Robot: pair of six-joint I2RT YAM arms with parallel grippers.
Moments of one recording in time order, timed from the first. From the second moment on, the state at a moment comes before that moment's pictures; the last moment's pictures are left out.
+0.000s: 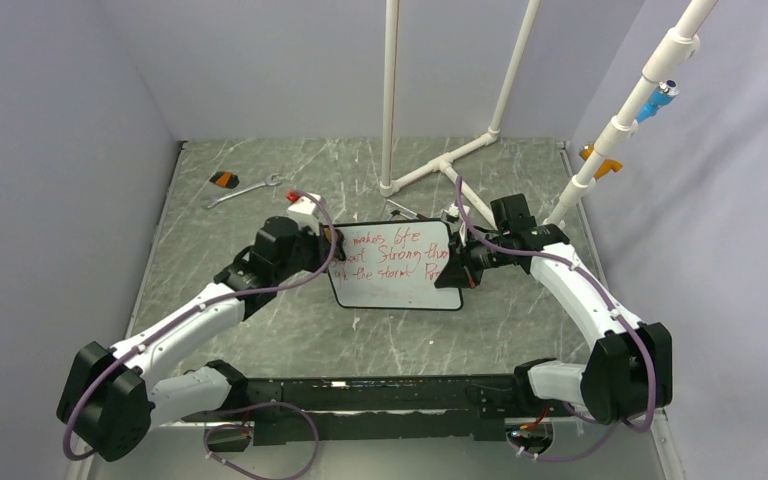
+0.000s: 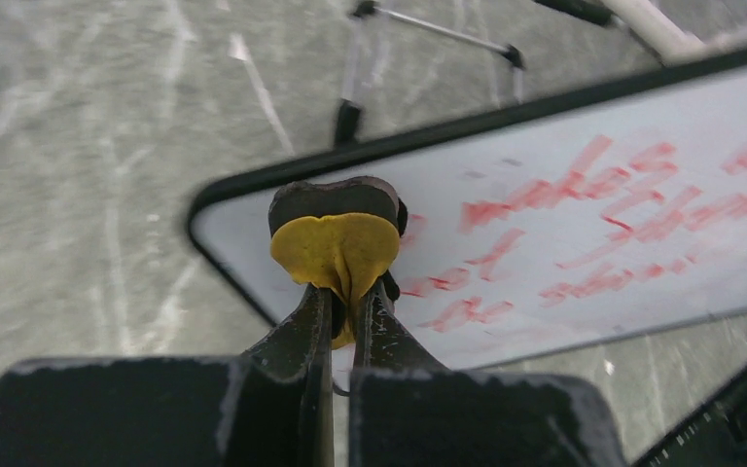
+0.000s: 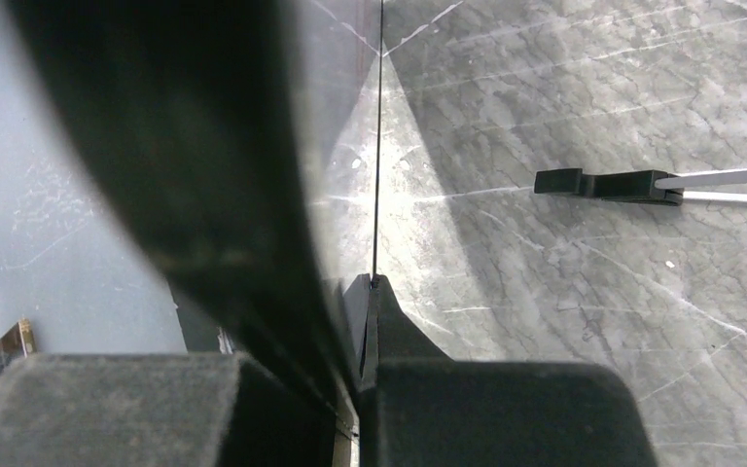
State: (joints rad) left arm -0.55 1.09 0.68 -0.03 0.03 -0.33; right arm 0.26 1.24 0.91 -0.74 -0.93 -0.43
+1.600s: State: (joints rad) left arm -0.40 1.11 0.64 -0.07 0.01 -0.41; right arm 0.26 1.27 0.94 -0.75 -0.93 -0.52
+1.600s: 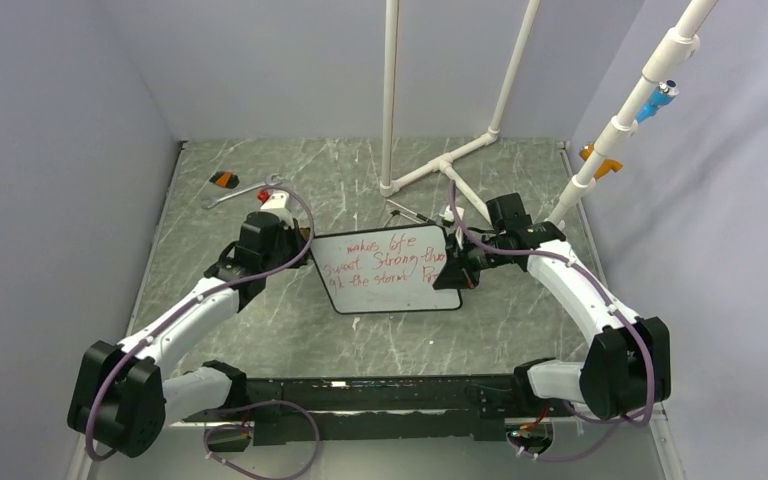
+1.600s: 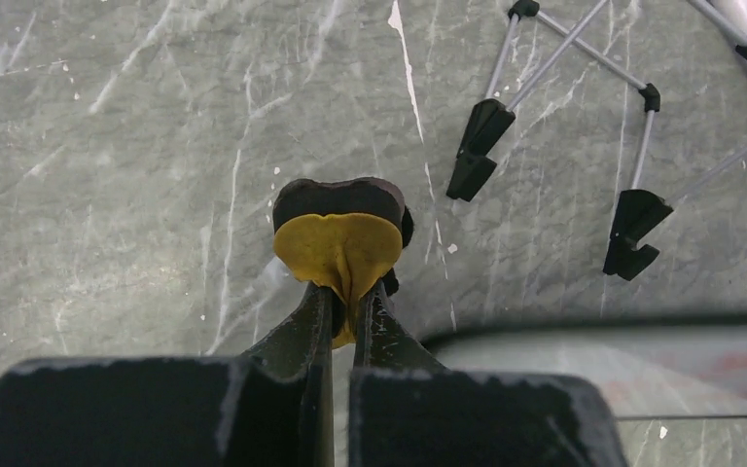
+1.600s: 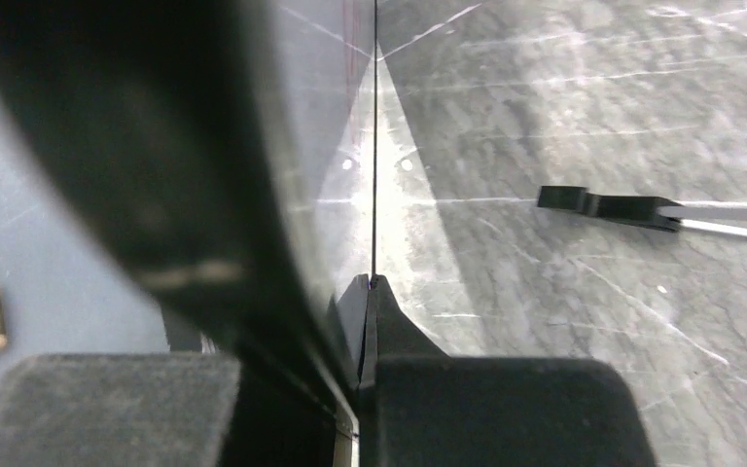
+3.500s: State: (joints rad) left arm -0.75 1.14 0.86 -0.28 -0.23 -0.46; right arm 0.25 1.27 0.93 -0.79 -0.94 -0.50
